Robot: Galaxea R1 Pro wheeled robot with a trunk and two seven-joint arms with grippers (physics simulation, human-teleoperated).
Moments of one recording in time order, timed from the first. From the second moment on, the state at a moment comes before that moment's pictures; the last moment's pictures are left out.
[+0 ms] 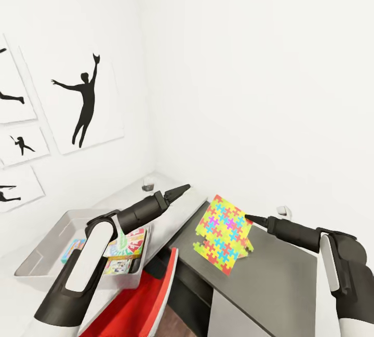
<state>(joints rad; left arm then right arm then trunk) -0.48 0.02 -0.20 -1.59 1.10 0.78 -0.29 -0.46 -0.12 -0.39 -1.40 -0.07 1.04 1.04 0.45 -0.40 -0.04</state>
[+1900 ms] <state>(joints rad) -0.48 0.02 -0.20 -1.59 1.10 0.78 -0.29 -0.46 -0.12 -0.39 -1.40 -0.07 1.04 1.03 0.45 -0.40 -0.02</state>
